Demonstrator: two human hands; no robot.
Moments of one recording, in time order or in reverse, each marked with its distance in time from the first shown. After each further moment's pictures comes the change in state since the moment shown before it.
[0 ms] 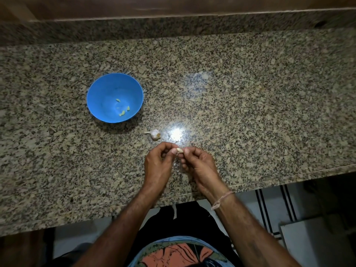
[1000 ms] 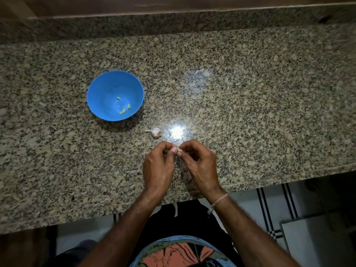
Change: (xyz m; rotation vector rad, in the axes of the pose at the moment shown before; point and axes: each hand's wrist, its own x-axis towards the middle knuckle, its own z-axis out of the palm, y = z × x) left_hand -0.008 0.004 0.002 0.277 0.108 0.074; right_hand -0.003 0.002 0.004 -0.694 0.050 -0.649
